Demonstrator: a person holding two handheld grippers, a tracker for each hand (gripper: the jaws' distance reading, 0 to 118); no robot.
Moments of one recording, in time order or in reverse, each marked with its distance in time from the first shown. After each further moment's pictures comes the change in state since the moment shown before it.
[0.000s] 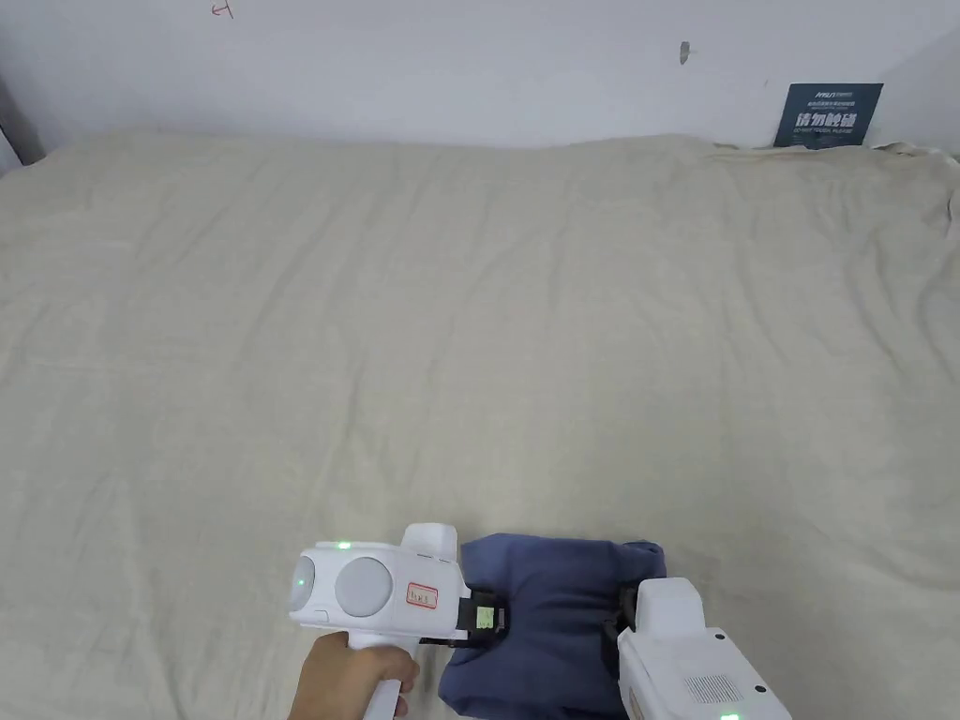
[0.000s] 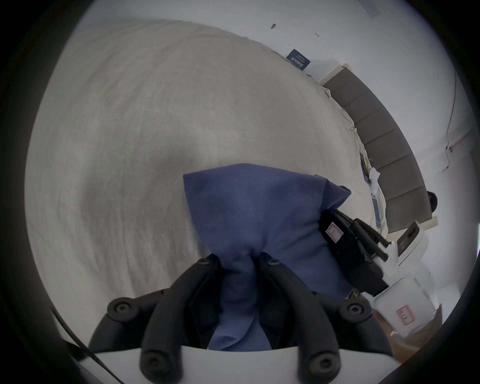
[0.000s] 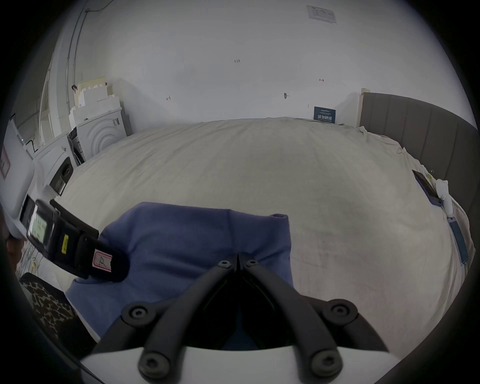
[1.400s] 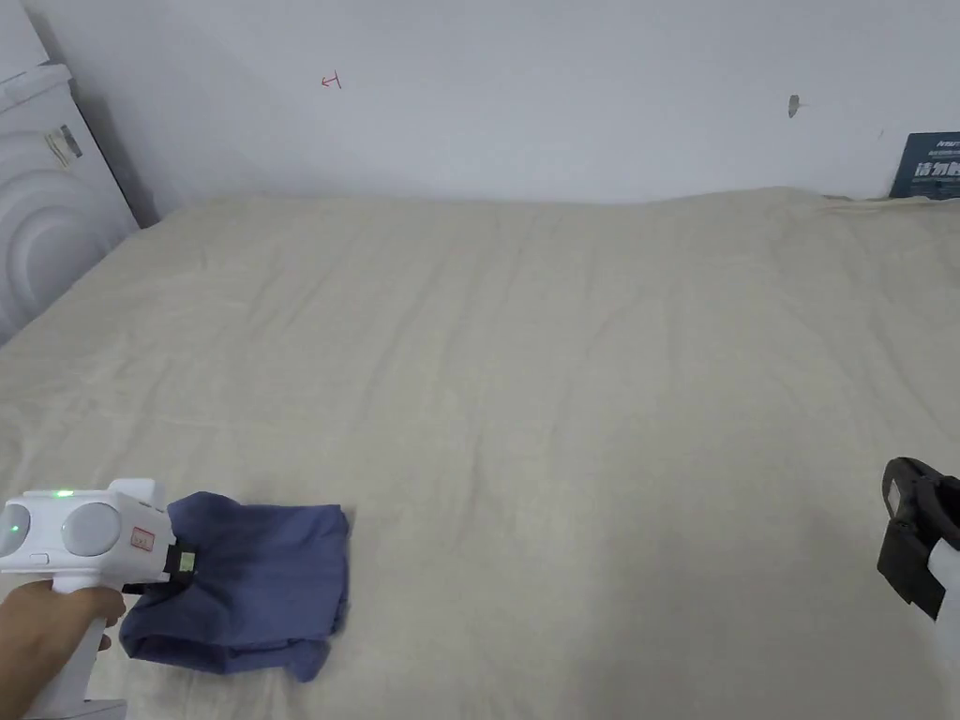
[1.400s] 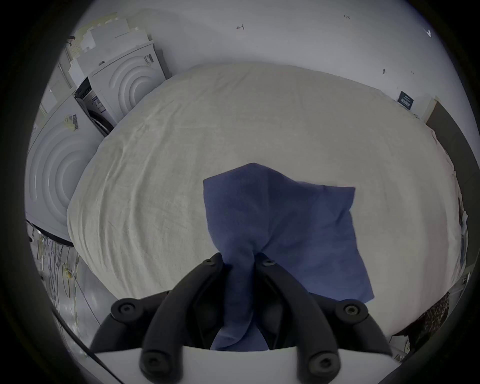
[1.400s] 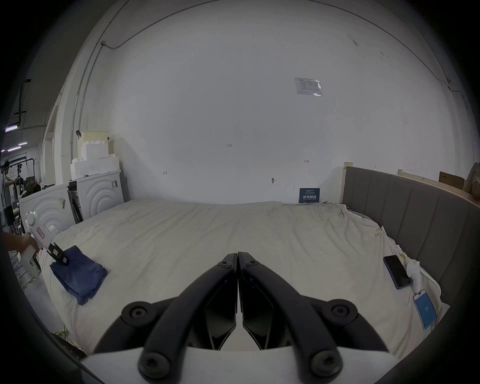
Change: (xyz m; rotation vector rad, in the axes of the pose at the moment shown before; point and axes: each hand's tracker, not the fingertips) left arm -0.322 0.069 0.204 0.087 0.669 0.144; right arm -0.007 0.162 0.099 0.385 -0.075 0.010
